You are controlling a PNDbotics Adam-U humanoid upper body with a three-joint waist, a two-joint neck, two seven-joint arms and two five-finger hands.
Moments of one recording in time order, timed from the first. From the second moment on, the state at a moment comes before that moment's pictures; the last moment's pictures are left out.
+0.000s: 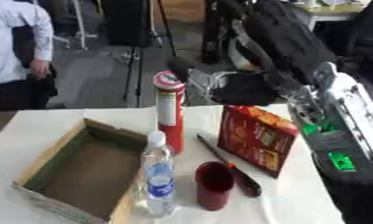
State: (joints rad) left arm -0.33 0.20 0.15 -1.99 -0.54 -0.32 0.18; right arm -0.92 -0.50 0.26 -1.78 0.81 -0.07 0.14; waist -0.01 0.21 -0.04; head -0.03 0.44
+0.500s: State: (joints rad) left arm -0.32 0.20 0.15 -1.99 -0.54 -0.32 0.13; right arm -0.99 -0.52 0.39 -1.63 0.64 -0.04 0.29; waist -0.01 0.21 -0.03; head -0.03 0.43
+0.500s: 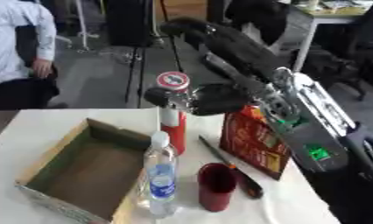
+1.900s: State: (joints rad) left arm -0.32 0.20 0.15 -1.99 -0.53 -0.31 0.07; right arm -0.83 -0.51 0.38 -1.53 0.37 0.08 0.50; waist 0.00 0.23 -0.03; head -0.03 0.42
